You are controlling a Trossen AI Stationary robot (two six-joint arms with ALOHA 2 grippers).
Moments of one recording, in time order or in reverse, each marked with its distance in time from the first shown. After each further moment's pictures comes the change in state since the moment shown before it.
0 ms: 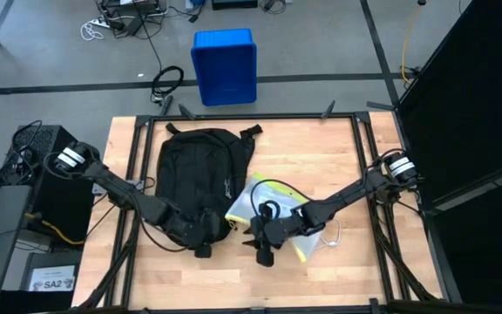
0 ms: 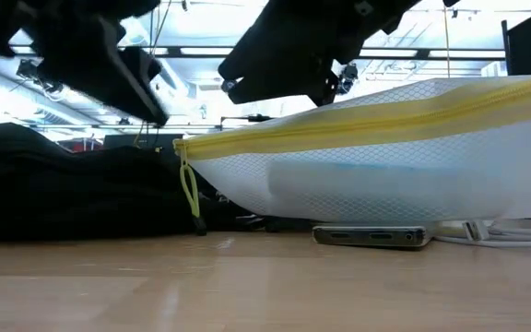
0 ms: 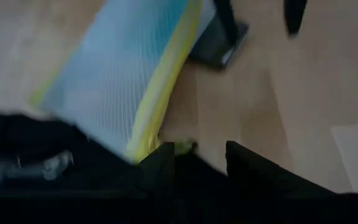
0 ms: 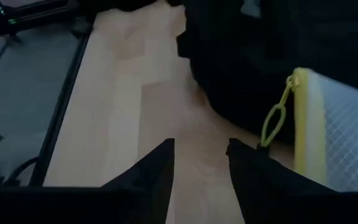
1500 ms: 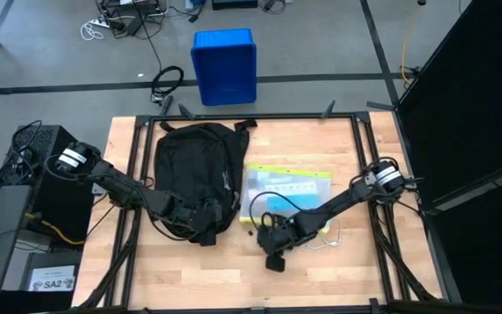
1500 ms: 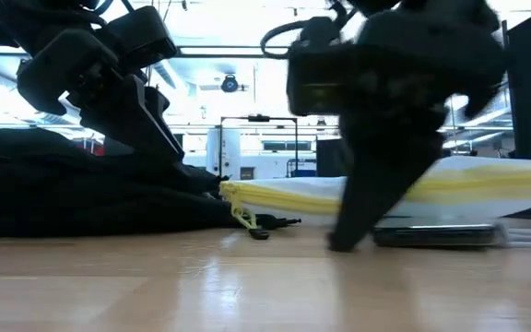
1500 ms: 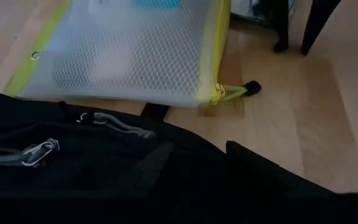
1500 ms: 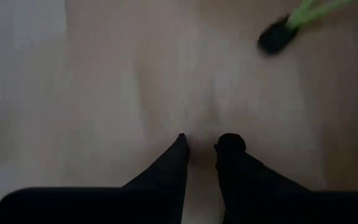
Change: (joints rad) left arm 0.127 0.009 -0.122 0.196 0.045 0.059; right arm 0.041 0.132 0.032 -0.368 -0.188 0.189
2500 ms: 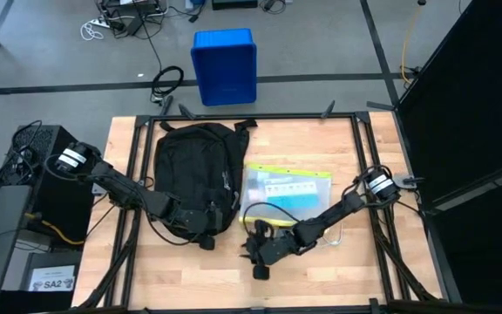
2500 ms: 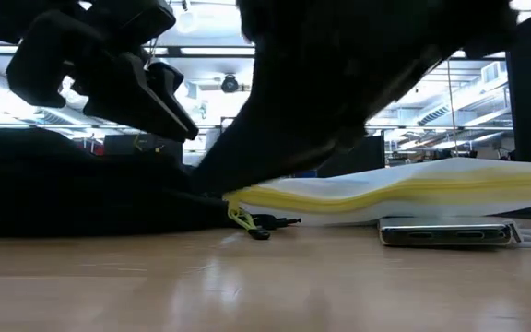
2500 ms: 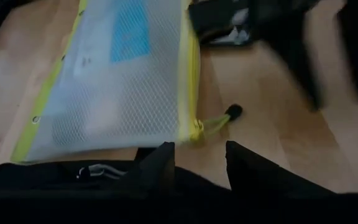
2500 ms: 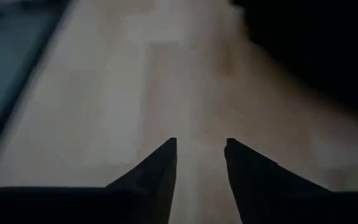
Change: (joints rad) left arm -0.024 0.000 0.000 0.120 0.000 0.230; right arm 0.039 0.098 0.001 0.510 0.303 -0.225
